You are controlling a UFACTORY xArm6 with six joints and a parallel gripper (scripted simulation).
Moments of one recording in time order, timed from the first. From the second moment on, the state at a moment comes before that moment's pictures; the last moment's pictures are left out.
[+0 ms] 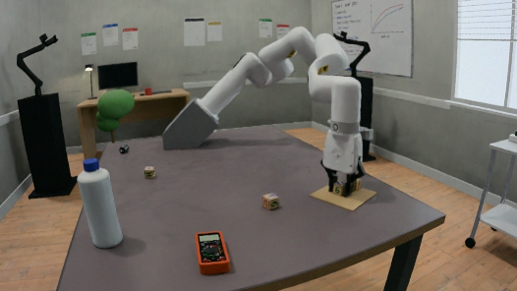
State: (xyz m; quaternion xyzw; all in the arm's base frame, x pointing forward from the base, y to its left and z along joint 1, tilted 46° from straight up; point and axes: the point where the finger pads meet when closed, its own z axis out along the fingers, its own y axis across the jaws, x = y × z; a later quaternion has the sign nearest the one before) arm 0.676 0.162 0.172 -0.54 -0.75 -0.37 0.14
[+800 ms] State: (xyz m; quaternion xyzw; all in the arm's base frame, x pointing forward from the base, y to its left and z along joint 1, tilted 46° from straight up) arm 0.676 0.162 0.173 -0.54 -0.75 -0.37 0.14
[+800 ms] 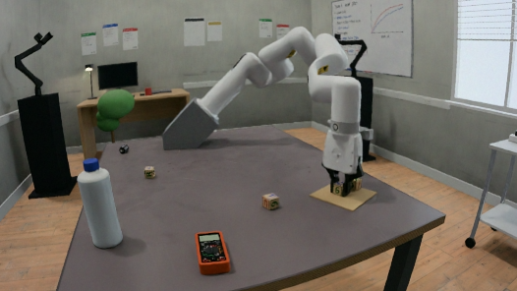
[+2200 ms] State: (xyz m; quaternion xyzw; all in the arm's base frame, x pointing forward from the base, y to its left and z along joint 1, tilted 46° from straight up) arm 0.658 0.093 0.241 -0.54 -0.75 -0.37 0.14
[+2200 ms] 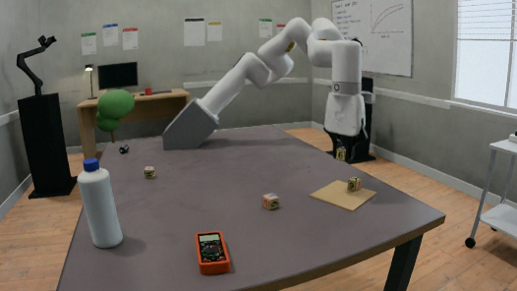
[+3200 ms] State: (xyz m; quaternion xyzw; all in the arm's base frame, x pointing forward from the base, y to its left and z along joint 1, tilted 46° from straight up) arm 0.658 0.093 0.243 -0.41 -0.82 -0.38 0.08
